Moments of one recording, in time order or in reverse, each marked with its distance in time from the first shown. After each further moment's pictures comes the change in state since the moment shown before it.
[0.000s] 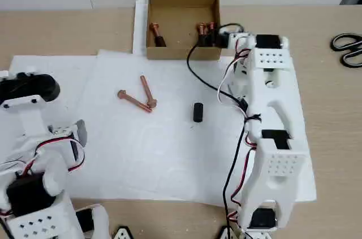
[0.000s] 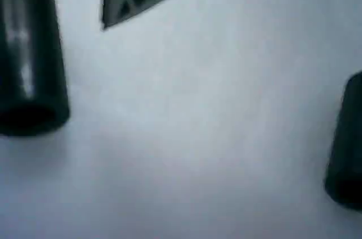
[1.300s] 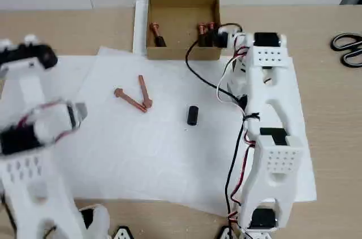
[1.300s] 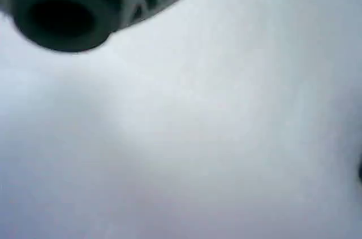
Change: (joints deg) left arm 4.2 28.6 -17.7 0.0 4.5; right arm -0.1 1.2 -5.5 4.2 -1.6
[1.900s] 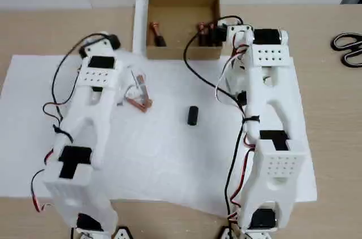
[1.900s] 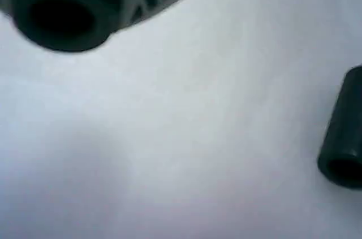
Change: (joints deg) left arm 18.1 53.7 -20.2 -14.2 34.3; right arm -1.1 -2.6 0.0 0.0 -1.0
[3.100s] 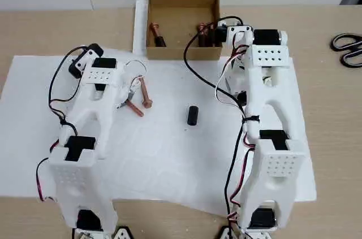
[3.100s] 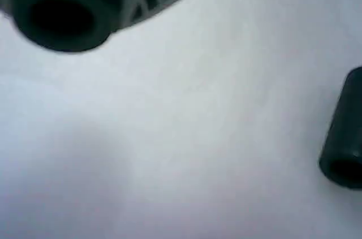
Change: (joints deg) left arm -0.4 9.8 -3.2 -4.3 20.1; right arm 0.0 0.0 0.0 0.0 0.0
